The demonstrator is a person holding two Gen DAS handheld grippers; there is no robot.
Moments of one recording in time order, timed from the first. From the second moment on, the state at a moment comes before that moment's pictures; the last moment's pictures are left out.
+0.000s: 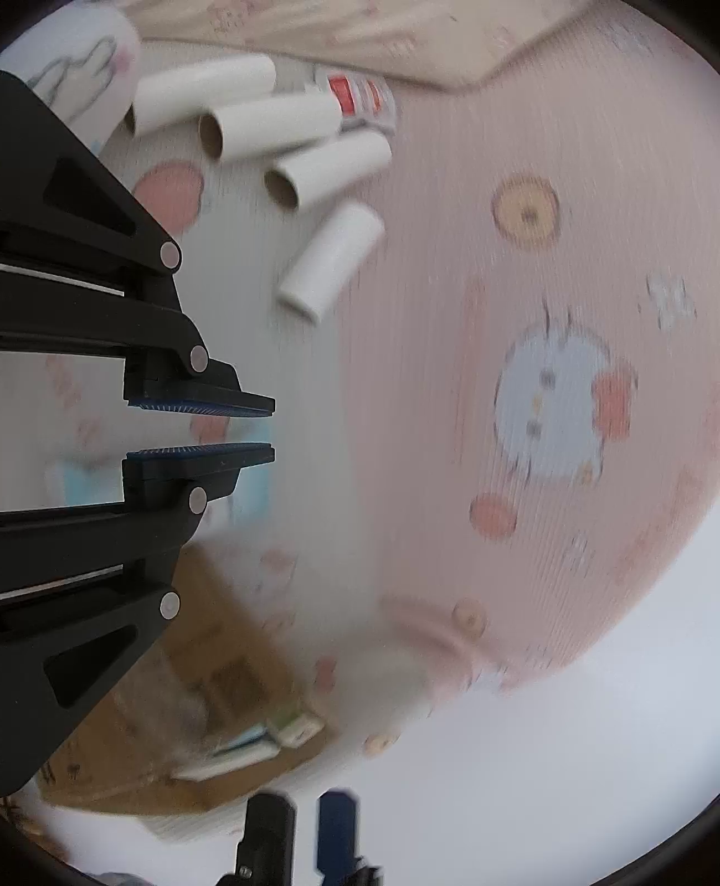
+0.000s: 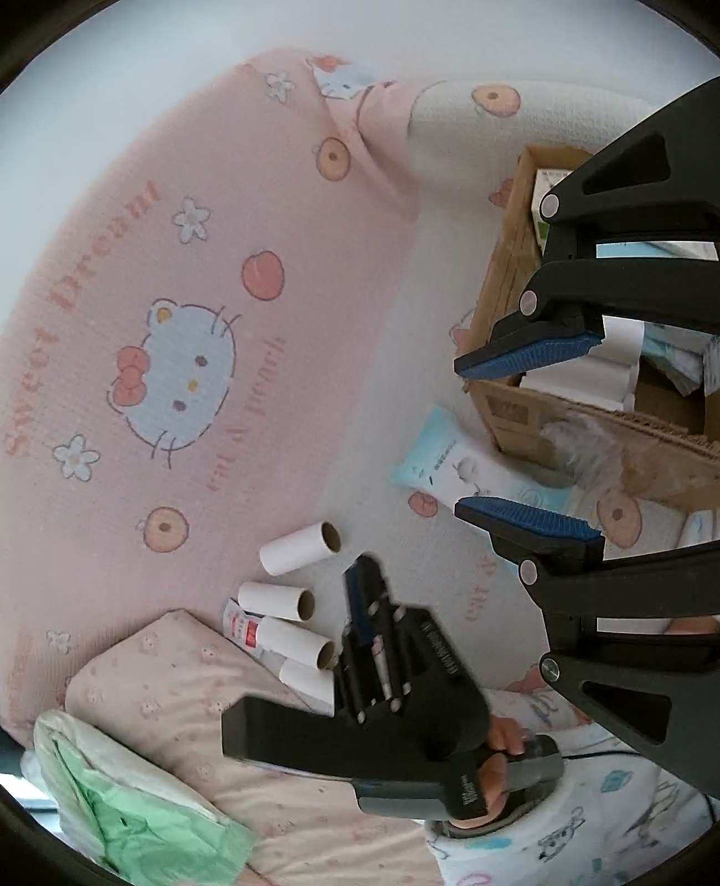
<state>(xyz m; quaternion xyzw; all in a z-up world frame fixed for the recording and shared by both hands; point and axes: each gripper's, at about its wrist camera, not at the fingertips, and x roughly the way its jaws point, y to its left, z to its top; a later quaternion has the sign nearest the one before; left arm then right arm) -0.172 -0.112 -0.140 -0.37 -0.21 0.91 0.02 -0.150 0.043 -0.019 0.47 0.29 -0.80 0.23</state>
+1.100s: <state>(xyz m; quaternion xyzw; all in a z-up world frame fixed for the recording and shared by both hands) -0.258 -0.283 -0.208 -0.33 -0.49 0.80 -0.02 -0.245 -0.050 -0.170 0.54 0.09 -0.79 0.27</state>
